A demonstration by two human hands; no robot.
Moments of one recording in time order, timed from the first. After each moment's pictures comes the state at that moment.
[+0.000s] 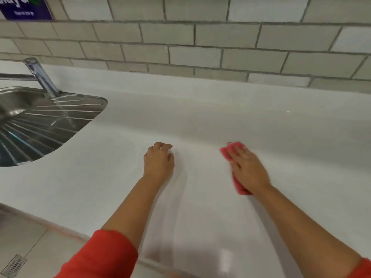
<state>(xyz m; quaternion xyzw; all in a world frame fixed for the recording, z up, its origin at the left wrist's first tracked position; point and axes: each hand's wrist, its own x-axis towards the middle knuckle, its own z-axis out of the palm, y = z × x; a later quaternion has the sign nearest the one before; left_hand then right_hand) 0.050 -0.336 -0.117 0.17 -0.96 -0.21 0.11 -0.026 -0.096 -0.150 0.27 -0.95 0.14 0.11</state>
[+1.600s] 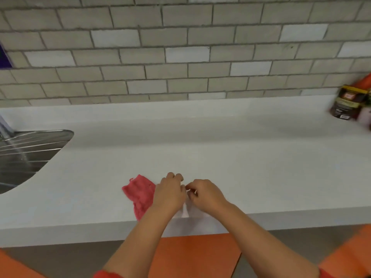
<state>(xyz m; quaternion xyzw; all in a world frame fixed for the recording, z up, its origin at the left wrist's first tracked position) 0.199 -0.230 -0.085 -0.03 -0.98 -0.18 0.02 0.196 -0.106 -0.093 0.17 -0.95 0.25 -0.03</state>
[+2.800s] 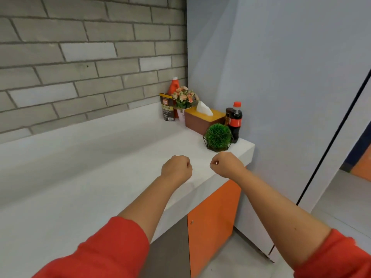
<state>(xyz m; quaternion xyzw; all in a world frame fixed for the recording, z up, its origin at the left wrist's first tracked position) 0.185 0.350 -0.039 -0.36 -0.92 -0.17 -0.01 0.270 0.497 -0.044 -0.27 -0.94 0.19 0.05</state>
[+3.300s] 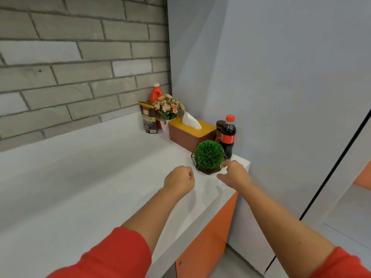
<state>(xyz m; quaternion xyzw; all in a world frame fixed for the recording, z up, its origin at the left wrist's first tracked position) 0.114 0.458 -0.057 -0.40 -0.89 -0.20 -0.06 0.224 0.599 -0.060 -0.40 -0.88 0.23 0.09</state>
